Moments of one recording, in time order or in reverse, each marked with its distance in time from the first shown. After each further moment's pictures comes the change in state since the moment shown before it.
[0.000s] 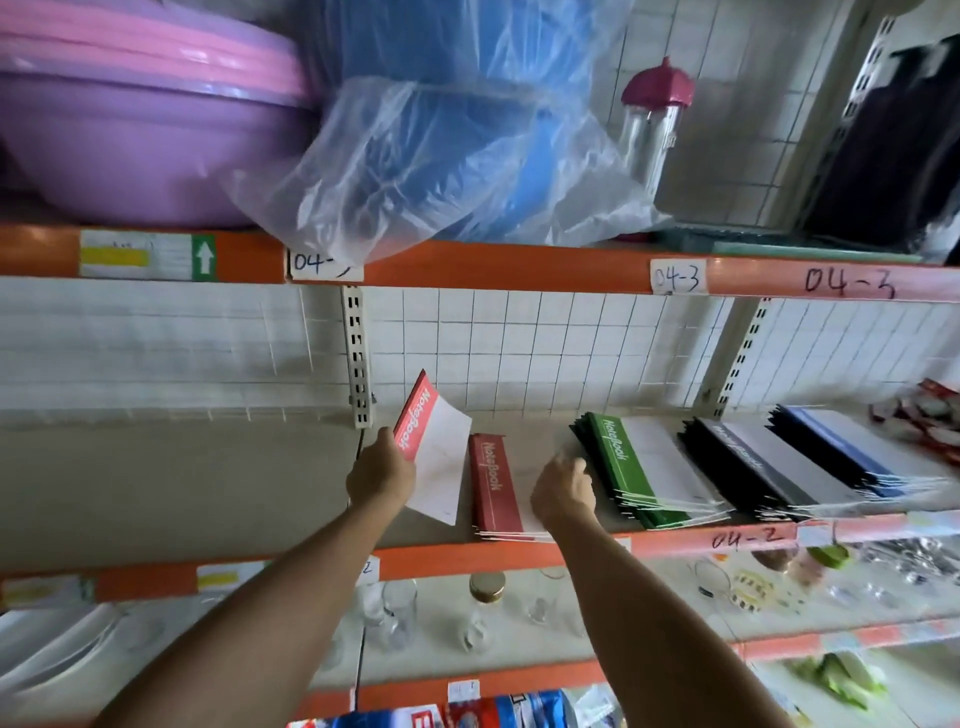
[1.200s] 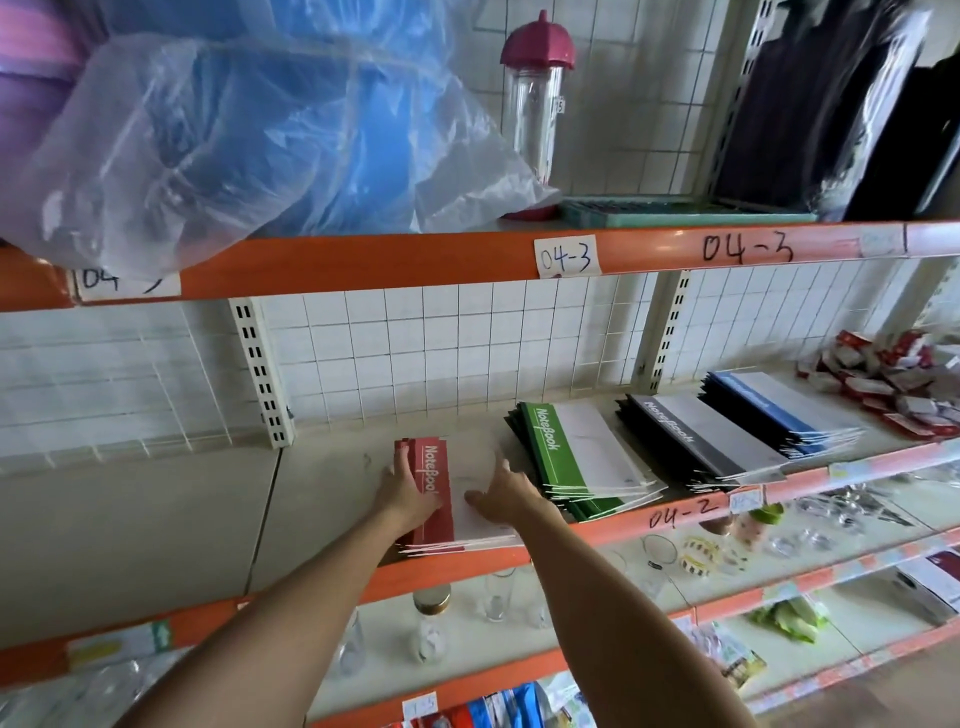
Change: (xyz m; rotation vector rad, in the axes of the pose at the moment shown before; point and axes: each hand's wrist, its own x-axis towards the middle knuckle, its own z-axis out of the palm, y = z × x) left_hand 0.001 0.063 0.112 -0.278 -0.411 0.096; right_hand 0.049 0.047 0.013 0.137 -0.313 -0.043
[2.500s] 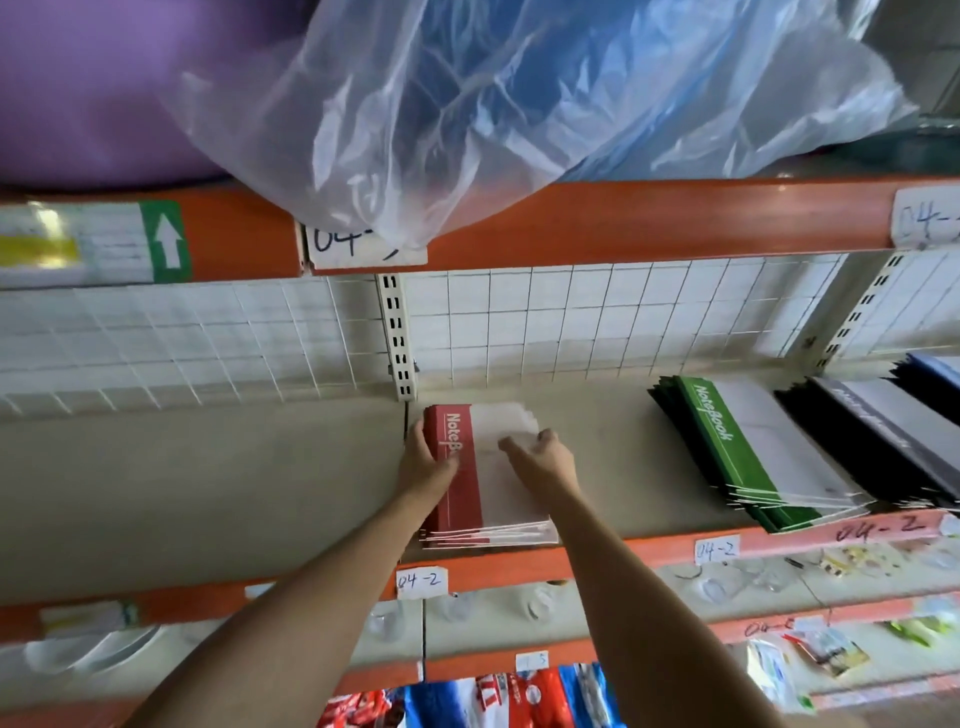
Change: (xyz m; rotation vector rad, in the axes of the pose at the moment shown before) left_hand 0.018 -0.109 -0.111 -0.369 0.149 -0.100; right_hand 0.020 -0.131 0.089 0.387 0.103 0.021
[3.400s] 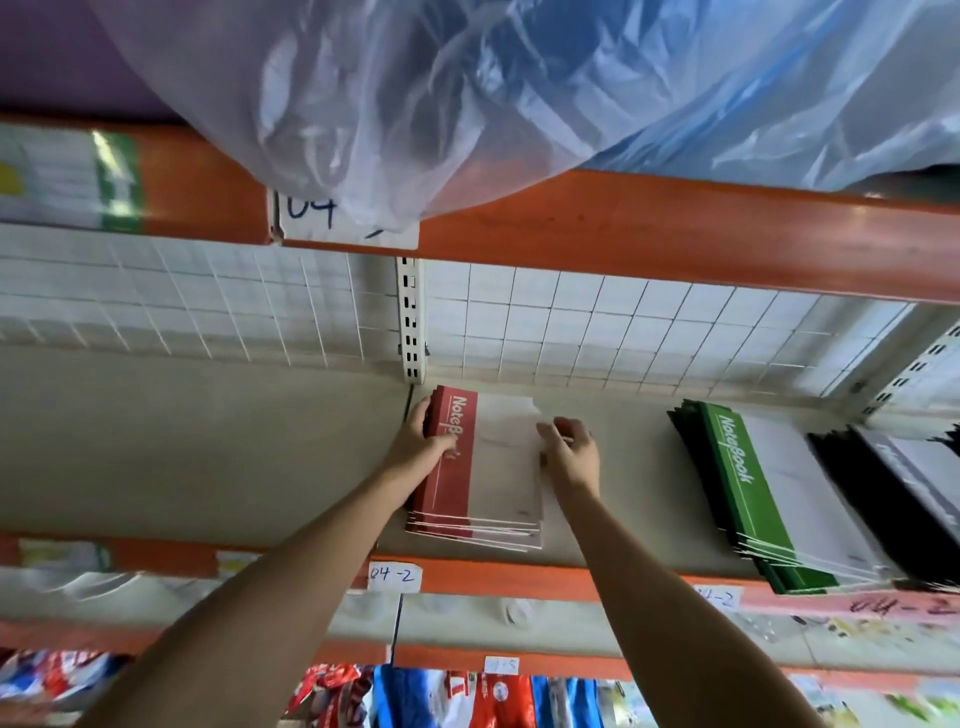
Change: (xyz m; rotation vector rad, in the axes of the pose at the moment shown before) left_hand 0.018 0.006 -0.002 -0.044 -0.081 -0.073; right_hand 0.034 0.020 -0.018 0.421 0.068 -0.124
